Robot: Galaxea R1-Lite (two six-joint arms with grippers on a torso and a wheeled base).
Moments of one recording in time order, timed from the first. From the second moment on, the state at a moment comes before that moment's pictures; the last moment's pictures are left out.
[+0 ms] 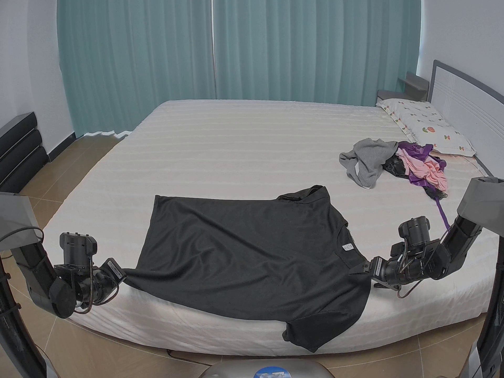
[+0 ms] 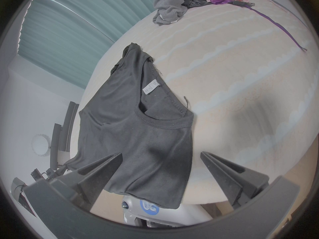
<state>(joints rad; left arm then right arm) -0.01 2.03 -0.33 -0.96 0.04 -0.80 0.12 2.22 -0.71 -0.56 0.29 0.54</state>
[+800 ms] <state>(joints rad) 0.00 2.12 -0.25 -0.97 0.04 -0.66 0.05 2.19 -0.62 -0.57 0.28 0.50</state>
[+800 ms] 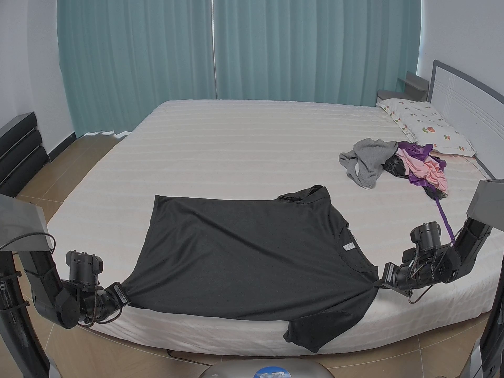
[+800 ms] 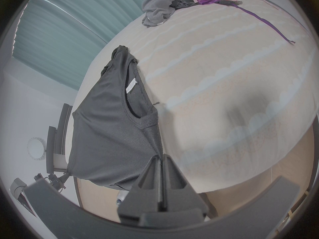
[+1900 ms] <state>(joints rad) 0.08 2.04 -0.27 -0.99 -0.13 -0.70 0.11 1.99 -0.53 -0.59 0.31 0.63</state>
